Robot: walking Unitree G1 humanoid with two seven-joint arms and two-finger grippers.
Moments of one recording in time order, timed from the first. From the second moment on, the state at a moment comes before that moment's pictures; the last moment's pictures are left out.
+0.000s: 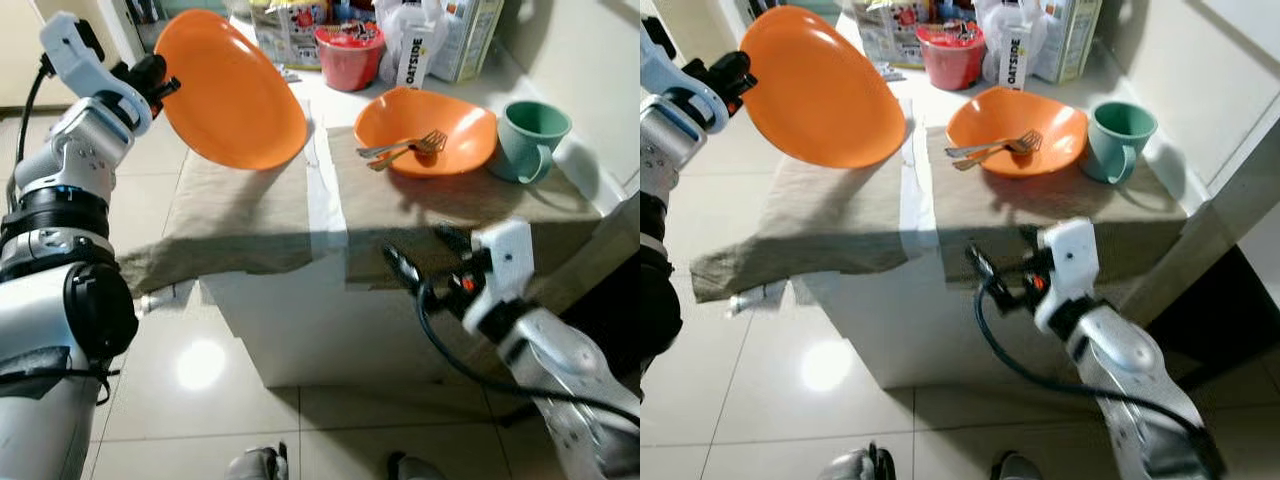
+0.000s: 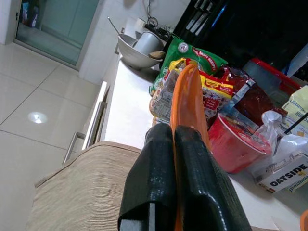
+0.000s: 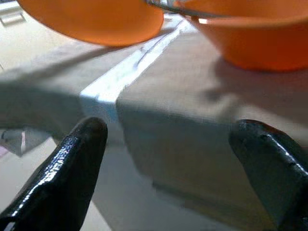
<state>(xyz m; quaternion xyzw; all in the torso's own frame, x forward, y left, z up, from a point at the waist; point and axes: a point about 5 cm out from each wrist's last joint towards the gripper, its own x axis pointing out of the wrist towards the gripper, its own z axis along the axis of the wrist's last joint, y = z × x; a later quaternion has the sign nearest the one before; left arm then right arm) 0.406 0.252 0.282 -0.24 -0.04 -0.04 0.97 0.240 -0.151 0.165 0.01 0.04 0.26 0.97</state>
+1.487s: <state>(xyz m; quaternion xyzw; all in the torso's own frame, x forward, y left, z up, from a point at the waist) 0.400 0.241 0.283 -0.20 -0.06 -0.06 0.98 0.227 -0.150 0.166 0.03 0.06 0.26 0.96</state>
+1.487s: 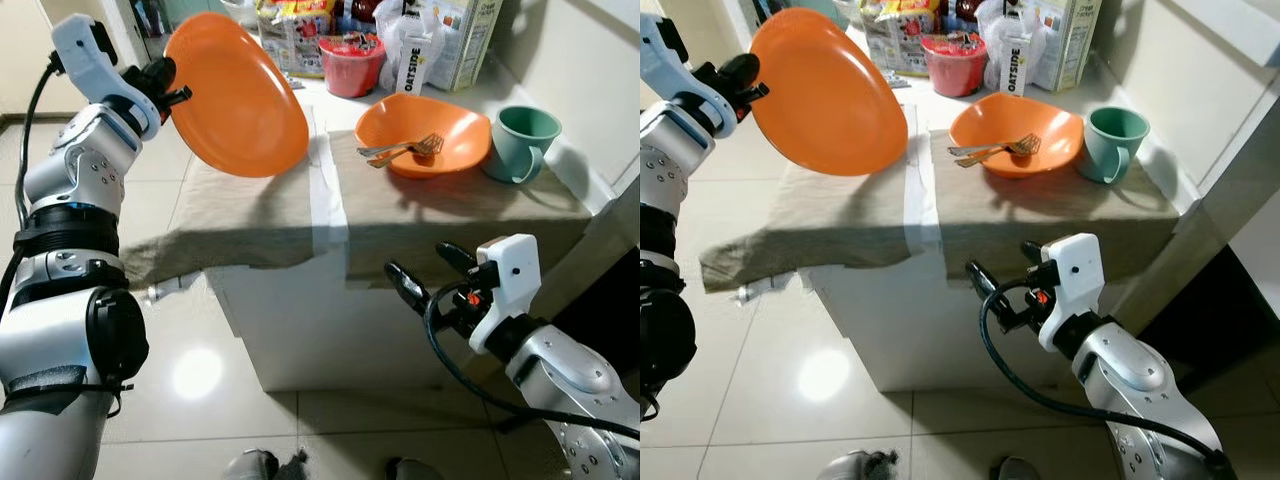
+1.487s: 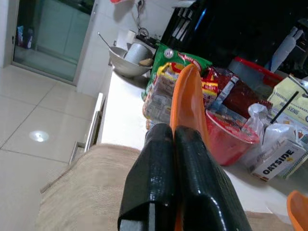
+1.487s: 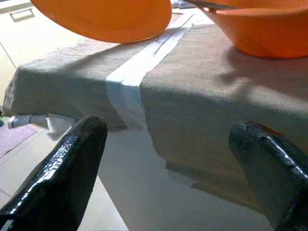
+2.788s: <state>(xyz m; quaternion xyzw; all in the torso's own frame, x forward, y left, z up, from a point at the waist) 0.392 0.200 0.294 -0.26 -0.06 -0.13 0.95 0.287 -0.116 0.173 0.22 0.04 0.26 0.94</state>
